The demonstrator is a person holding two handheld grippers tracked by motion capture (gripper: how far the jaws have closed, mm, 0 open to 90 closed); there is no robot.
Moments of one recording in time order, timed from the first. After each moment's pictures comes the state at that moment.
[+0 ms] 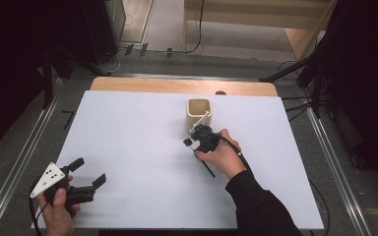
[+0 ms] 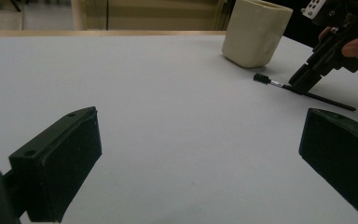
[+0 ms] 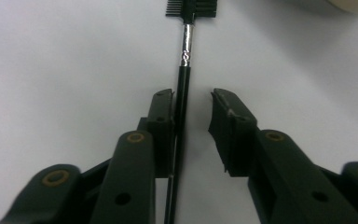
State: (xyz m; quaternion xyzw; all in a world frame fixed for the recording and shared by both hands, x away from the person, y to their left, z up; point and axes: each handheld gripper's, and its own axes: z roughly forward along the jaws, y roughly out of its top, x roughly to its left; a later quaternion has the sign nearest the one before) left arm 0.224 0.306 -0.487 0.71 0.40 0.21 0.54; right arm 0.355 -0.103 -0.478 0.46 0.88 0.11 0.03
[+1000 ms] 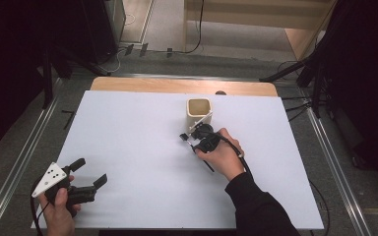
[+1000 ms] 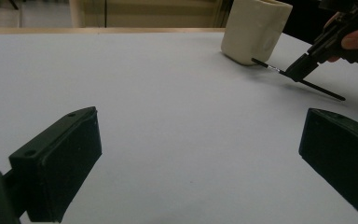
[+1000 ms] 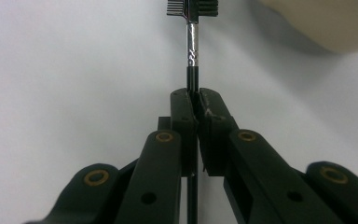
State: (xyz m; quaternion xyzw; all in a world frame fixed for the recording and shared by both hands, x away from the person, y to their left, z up) left arm 0.226 0.304 -0.488 0.71 0.40 0.20 0.54; right arm 0.351 -0.105 -0.469 0.46 0.87 0.18 0.04
